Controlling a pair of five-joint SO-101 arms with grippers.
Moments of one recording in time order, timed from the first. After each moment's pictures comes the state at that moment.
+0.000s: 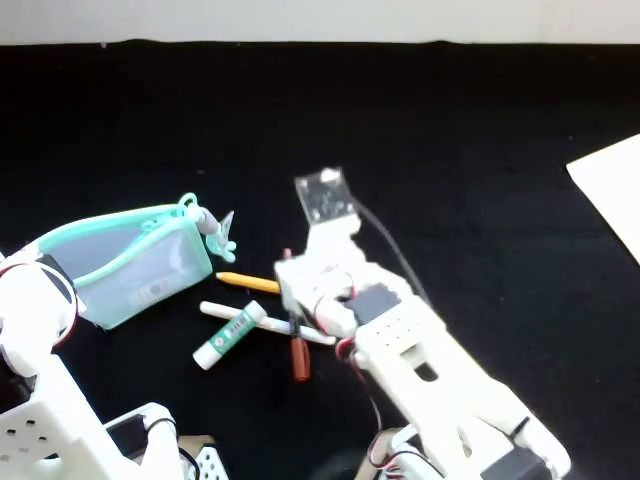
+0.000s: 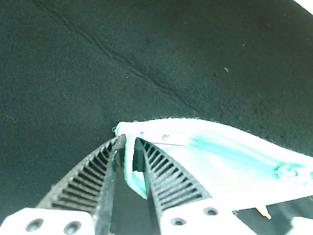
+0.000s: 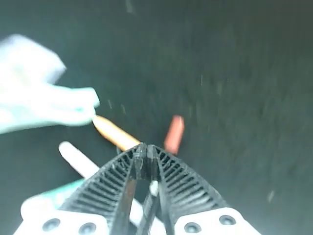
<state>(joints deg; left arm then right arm) -33.6 -46.7 13.1 95.6 -33.2 -36.9 -32.5 51.2 31.5 -10.5</state>
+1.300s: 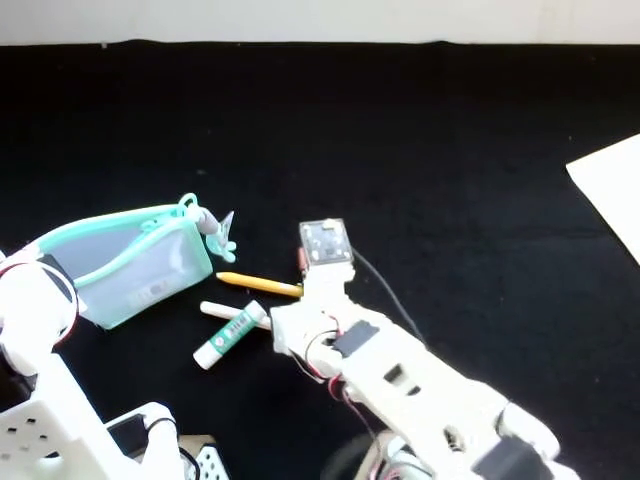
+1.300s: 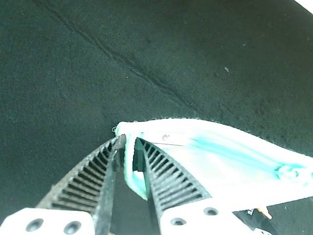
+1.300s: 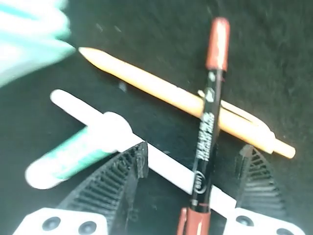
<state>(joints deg) -33.6 -46.7 13.2 95.5 -33.2 -45.2 -26.0 67.6 21.7 -29.3</state>
